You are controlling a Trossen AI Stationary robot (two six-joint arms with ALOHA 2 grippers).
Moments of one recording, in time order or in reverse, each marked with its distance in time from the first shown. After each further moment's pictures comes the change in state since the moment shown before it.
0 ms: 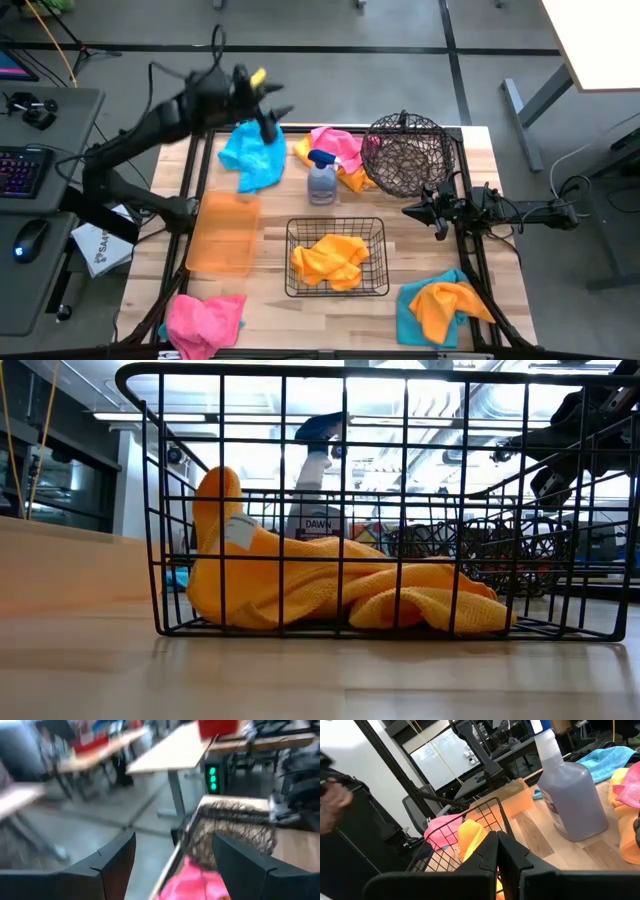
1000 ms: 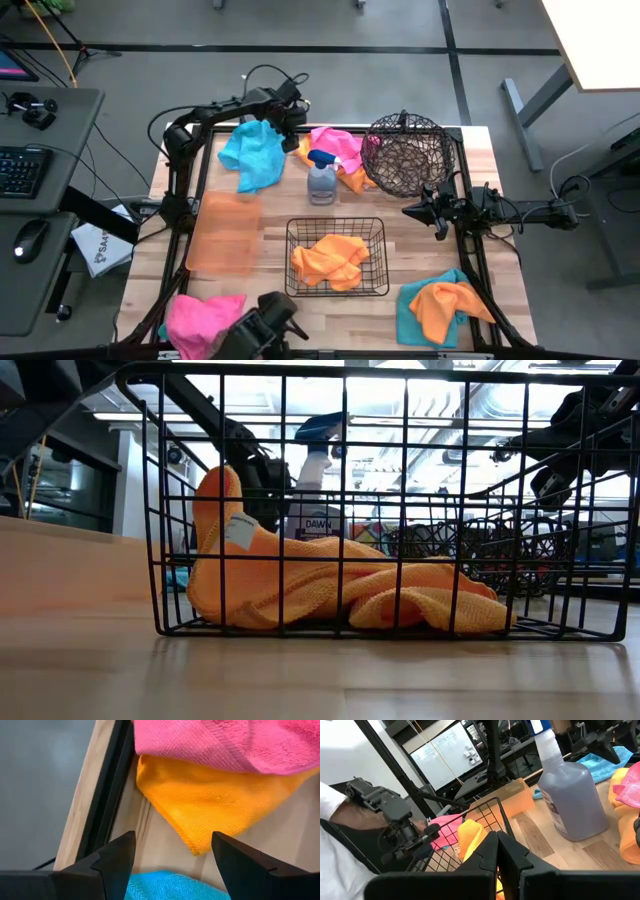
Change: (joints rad) left arm 0.385 0.767 -0.001 -0.201 0.323 0.307; right arm 0.000 0.000 0.000 0.000 0.000 0.000
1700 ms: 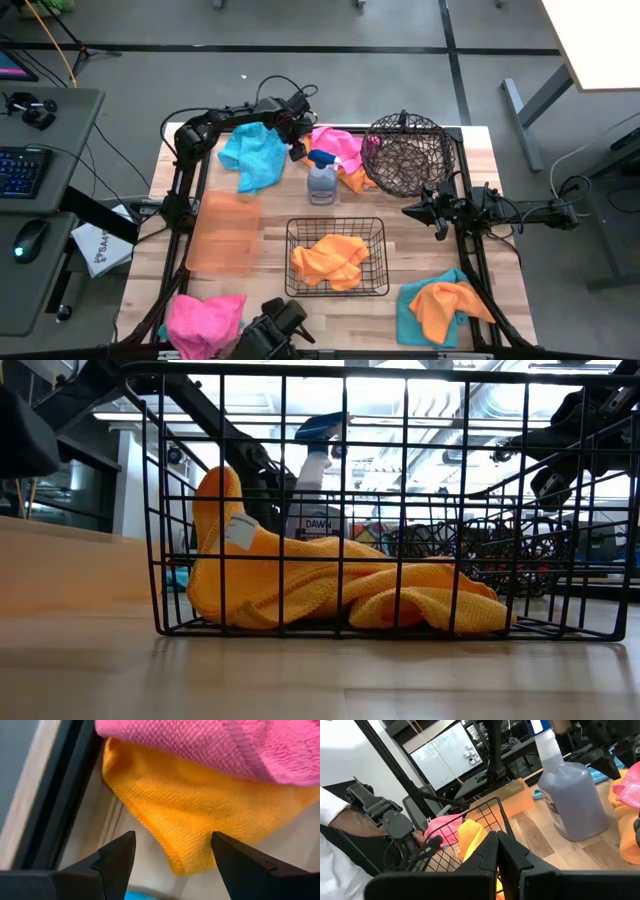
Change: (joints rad) left arm -0.050 0.084 0.001 0.019 -0.035 -0.146; right arm 0.000 0.000 0.000 0.000 0.000 0.000
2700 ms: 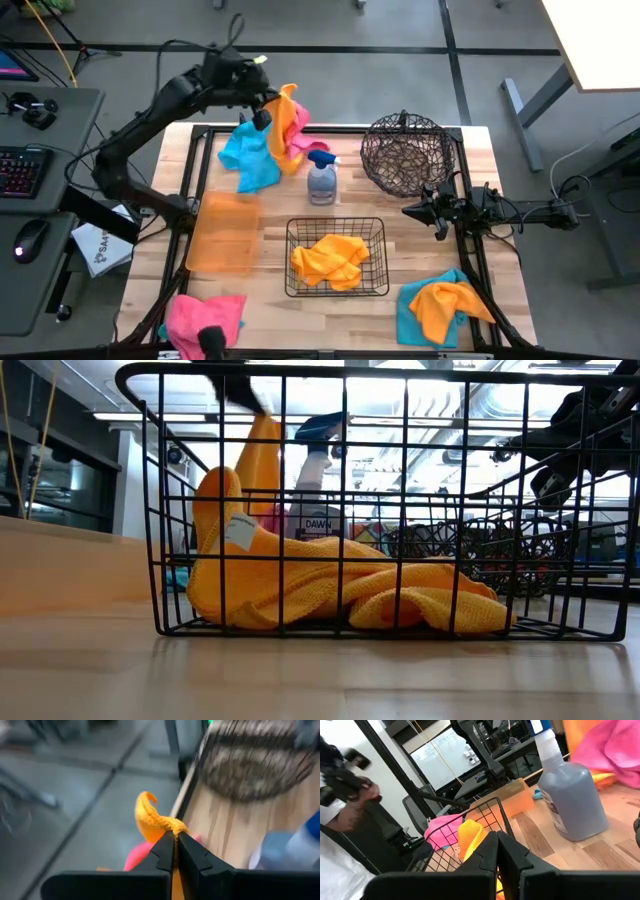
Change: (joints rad) left arm -0.031 -0.750 0.014 0.000 -0.026 0.034; right arm 0.000 0.000 0.000 0.000 0.000 0.000
